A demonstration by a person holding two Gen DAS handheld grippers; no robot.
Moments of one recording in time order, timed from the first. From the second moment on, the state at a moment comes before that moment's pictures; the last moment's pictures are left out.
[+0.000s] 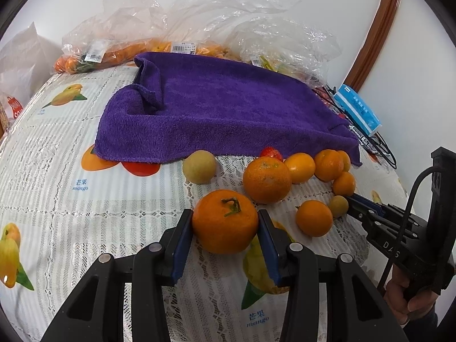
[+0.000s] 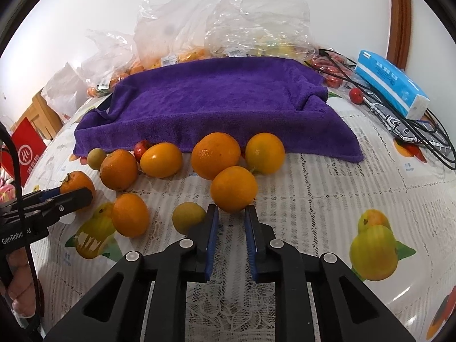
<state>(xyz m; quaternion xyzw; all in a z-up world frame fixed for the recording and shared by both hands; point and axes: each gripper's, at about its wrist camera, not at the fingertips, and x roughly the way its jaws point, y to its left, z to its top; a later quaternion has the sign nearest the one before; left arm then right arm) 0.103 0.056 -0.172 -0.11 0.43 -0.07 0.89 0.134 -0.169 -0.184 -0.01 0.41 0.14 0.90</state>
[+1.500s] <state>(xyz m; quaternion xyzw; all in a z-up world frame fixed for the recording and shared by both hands) 0.102 0.054 -0.172 -0.10 0.43 -0.06 0.90 0.136 -0.165 -0.184 -0.03 0.40 0.15 0.90</state>
